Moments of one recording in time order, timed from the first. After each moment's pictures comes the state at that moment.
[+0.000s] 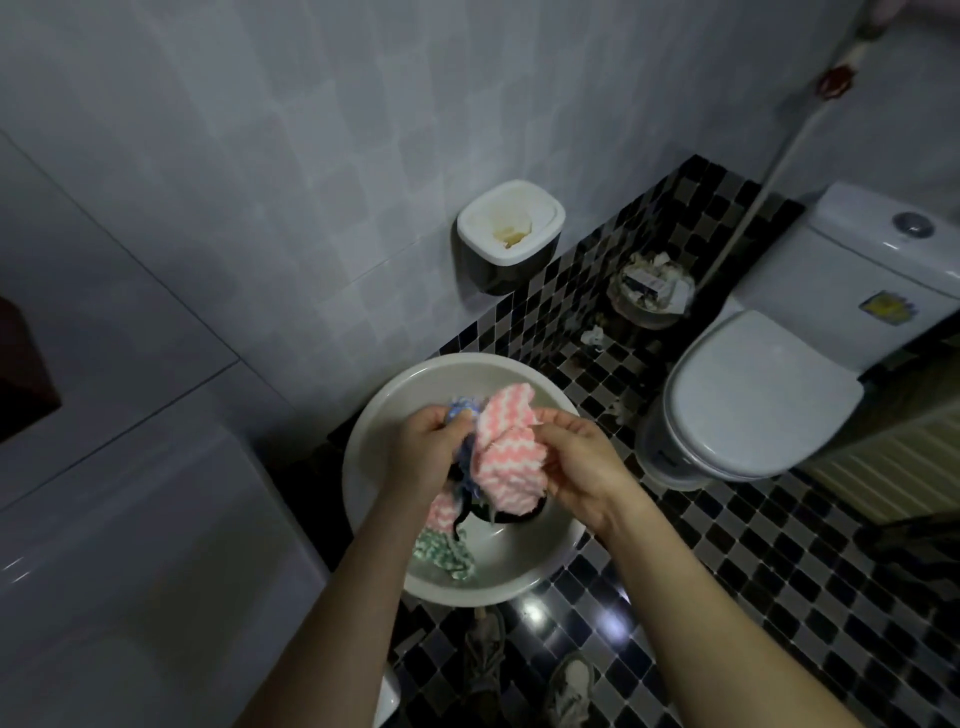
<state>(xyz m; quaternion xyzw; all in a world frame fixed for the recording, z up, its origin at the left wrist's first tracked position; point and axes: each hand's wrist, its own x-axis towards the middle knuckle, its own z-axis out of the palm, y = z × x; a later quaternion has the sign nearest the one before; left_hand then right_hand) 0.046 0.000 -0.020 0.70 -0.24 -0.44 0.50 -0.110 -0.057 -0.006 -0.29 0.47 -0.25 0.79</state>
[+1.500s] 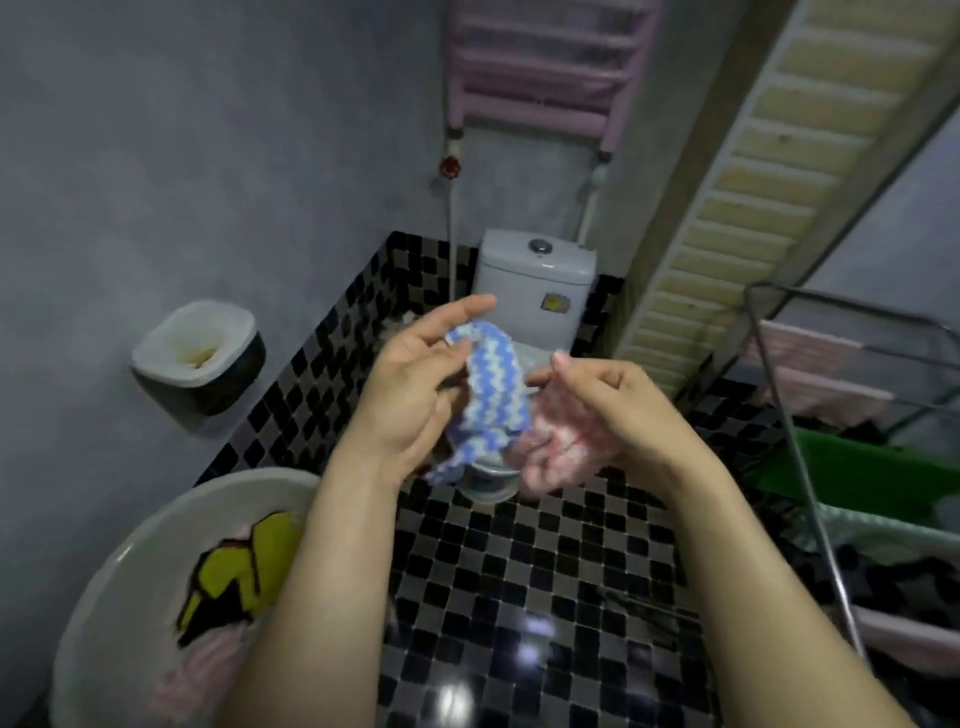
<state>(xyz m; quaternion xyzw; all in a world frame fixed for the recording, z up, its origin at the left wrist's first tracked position) -0.174 -0.074 0.147 0.30 -0.46 -0.68 0.48 -0.358 -0.027 0.157 -0.51 0.56 -0.41 0.51</state>
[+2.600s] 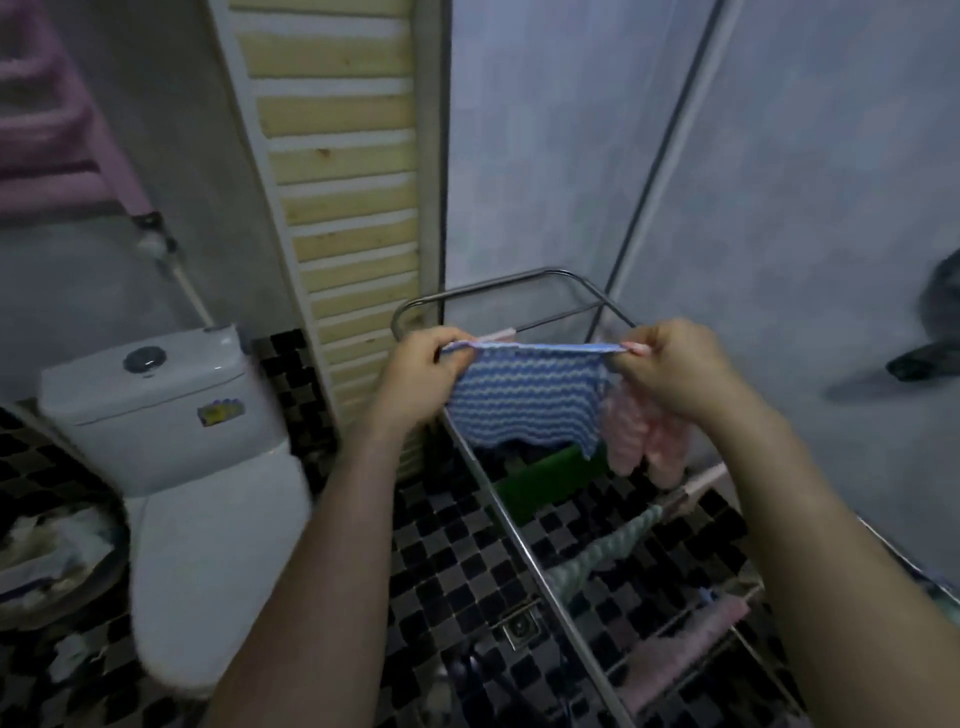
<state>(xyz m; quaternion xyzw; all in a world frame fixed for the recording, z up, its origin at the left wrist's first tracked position) -0.660 -0.207 0.110 0.18 -0.82 -0.50 0.22 -0.800 0.004 0.160 -0.32 0.92 -0.22 0.00</state>
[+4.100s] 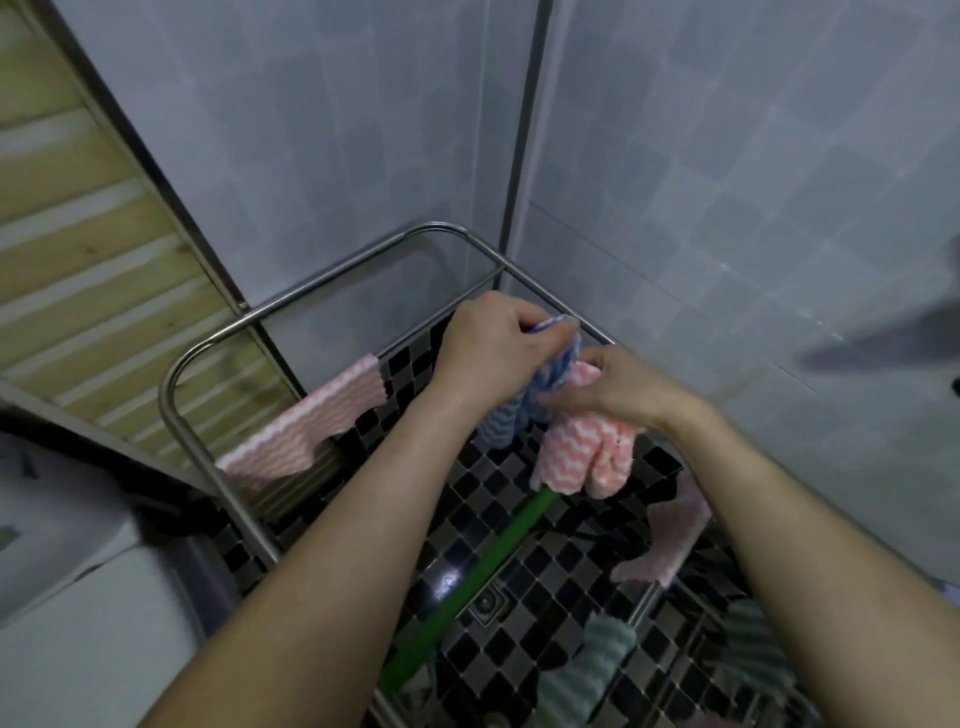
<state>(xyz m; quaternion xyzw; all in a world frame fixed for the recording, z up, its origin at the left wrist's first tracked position) -0.941 -0.150 0.058 0.09 -0.86 -0.49 0.10 -0.997 0.010 0.039 -0.16 0.85 -0.38 0.32</state>
